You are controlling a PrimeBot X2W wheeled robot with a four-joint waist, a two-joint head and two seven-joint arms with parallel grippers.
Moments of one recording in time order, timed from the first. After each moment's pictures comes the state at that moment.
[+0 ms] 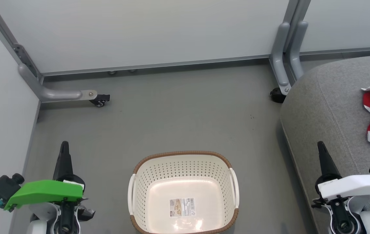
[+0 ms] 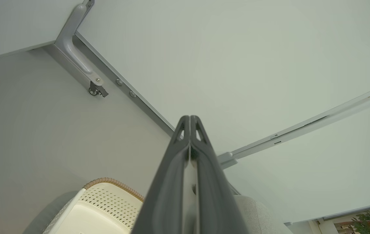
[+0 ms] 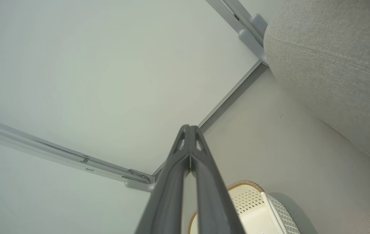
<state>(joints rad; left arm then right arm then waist) -0.12 0.06 0.04 0.20 -1.01 -0.04 -0.04 -0.10 -0.05 -0.09 0.22 0.99 0.13 -0.04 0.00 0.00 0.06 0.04</state>
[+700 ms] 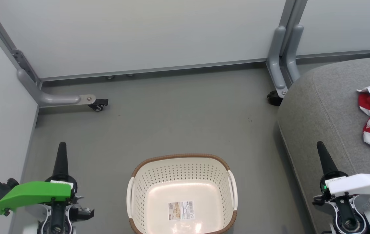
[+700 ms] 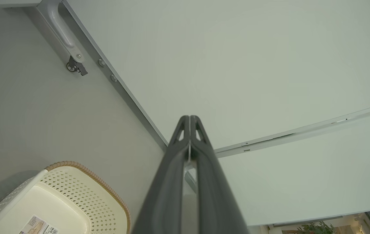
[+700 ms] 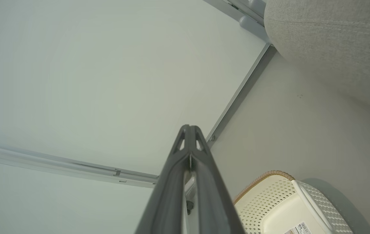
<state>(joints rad) -0.11 0.05 0.07 0.17 -1.23 -0.03 0.02 -0.11 -0.06 -0.09 0.24 1.22 0.13 0.00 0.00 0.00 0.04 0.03</state>
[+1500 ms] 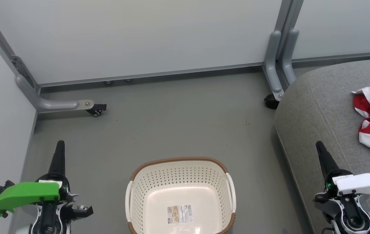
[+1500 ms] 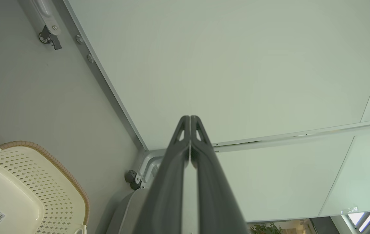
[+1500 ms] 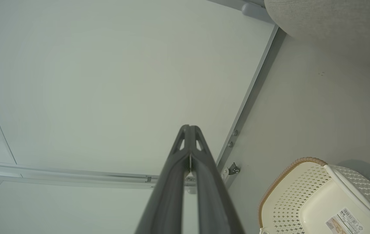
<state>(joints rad) -0.11 0.05 0.09 0.15 -1.43 -0.02 0.07 -0.12 -0.07 -0.07 0.25 1.45 0.13 0.04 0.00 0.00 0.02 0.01</state>
